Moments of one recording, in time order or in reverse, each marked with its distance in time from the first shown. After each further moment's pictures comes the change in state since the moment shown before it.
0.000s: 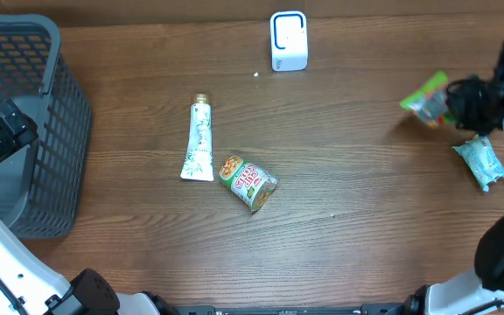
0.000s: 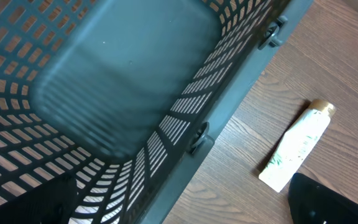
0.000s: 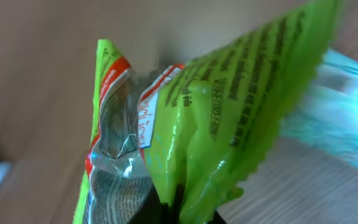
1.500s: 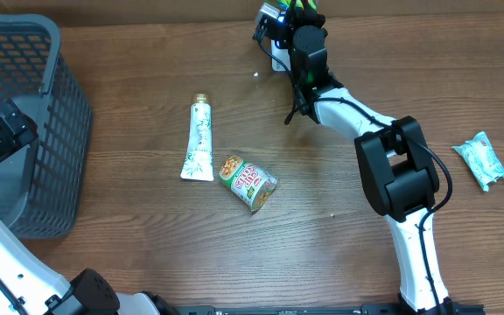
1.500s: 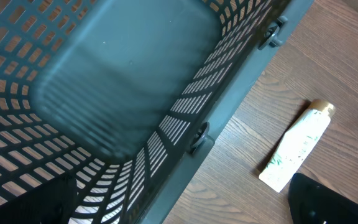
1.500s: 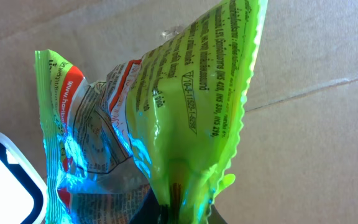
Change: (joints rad) left arm 0.000 0.000 0.000 0.000 0.000 0.000; right arm 0.754 0.605 0.359 1.472 0.470 -1.870
